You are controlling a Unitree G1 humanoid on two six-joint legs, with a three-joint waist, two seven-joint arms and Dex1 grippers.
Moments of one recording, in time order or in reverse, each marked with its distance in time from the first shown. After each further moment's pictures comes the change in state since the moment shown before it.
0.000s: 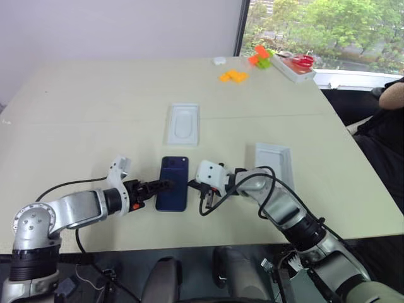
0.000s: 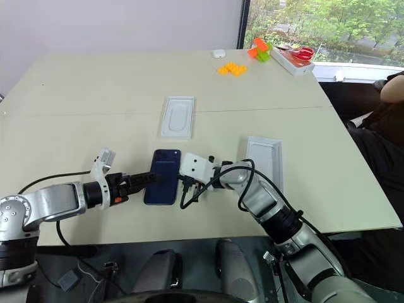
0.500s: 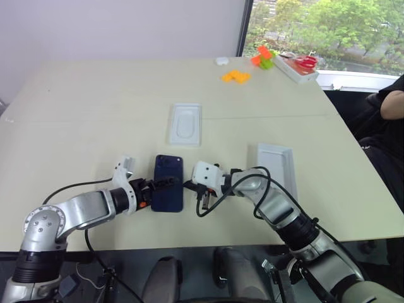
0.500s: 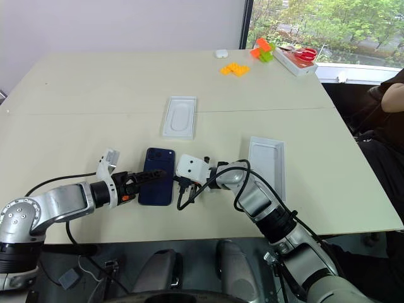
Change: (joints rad) left arm 0.014 -0.002 -0.080 -0.028 -0.003 -0.123 -0.027; right arm 0.000 0.043 -0.001 0.034 -0.017 -0.038 0.020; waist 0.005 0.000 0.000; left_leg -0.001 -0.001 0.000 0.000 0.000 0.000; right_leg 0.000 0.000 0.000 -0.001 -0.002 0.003
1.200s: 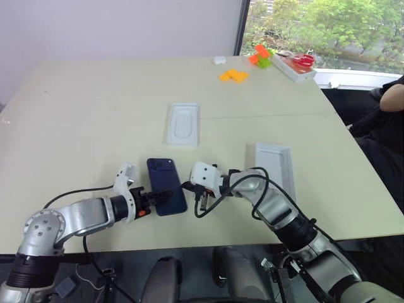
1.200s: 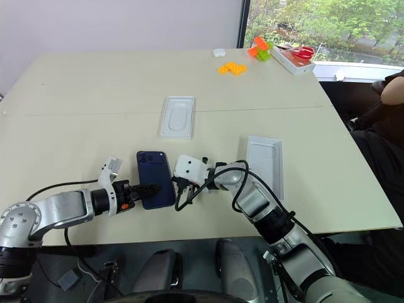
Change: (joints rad) left arm 0.046 0.048 -0.028 0.012 0.000 0.000 -0.056; right arm 0.004 0.018 -0.001 0.000 -0.002 0.003 -0.002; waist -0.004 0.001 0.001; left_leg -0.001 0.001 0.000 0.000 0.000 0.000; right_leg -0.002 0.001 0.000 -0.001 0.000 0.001
